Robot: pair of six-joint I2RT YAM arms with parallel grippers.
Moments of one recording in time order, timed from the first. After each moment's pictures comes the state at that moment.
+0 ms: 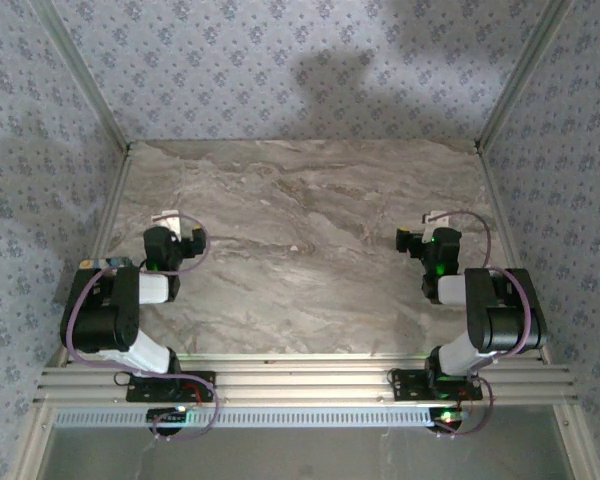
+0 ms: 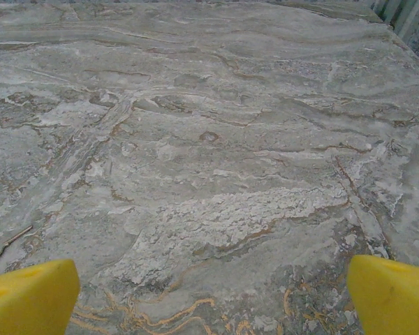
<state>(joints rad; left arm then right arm) 0.01 1.54 0.40 0.73 -0.07 -0.03 -0.02 1.53 0.37 0.75 0.04 -0.02</state>
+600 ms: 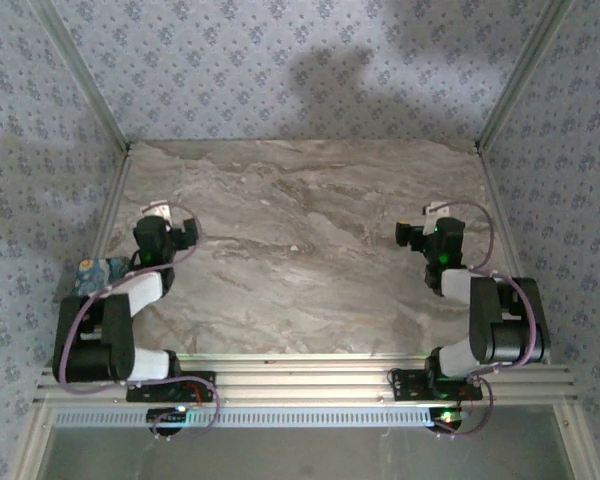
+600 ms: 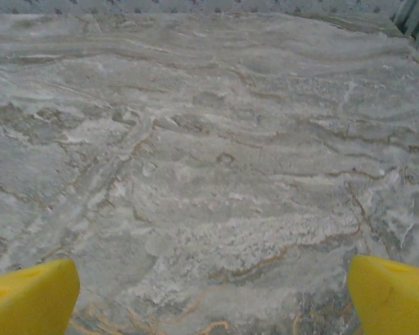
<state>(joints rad) 0.01 1.32 0.52 0.34 -0.20 -0.10 -0.03 1.44 0.48 0.52 -0.02 -0.03</state>
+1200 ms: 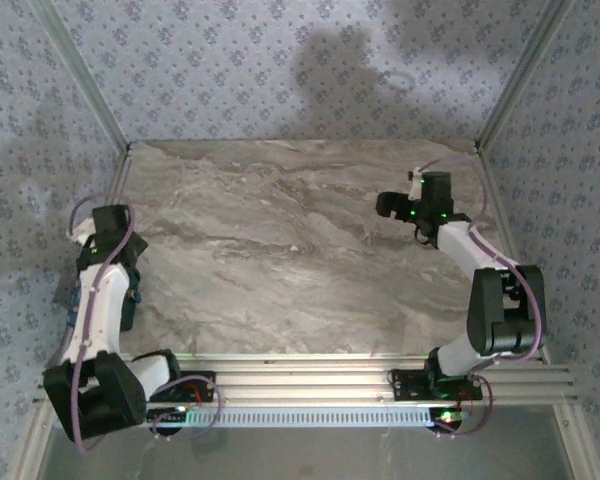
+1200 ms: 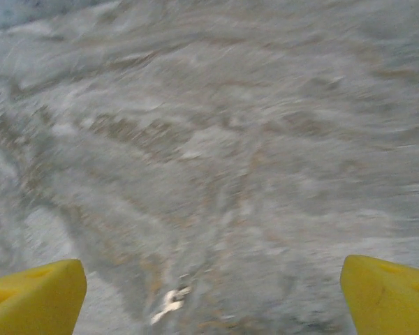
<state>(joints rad) 0.25 1.07 0.84 -0.72 -0.43 -0.64 0.10 1.53 0.97 -0.14 -0.17 0.20</state>
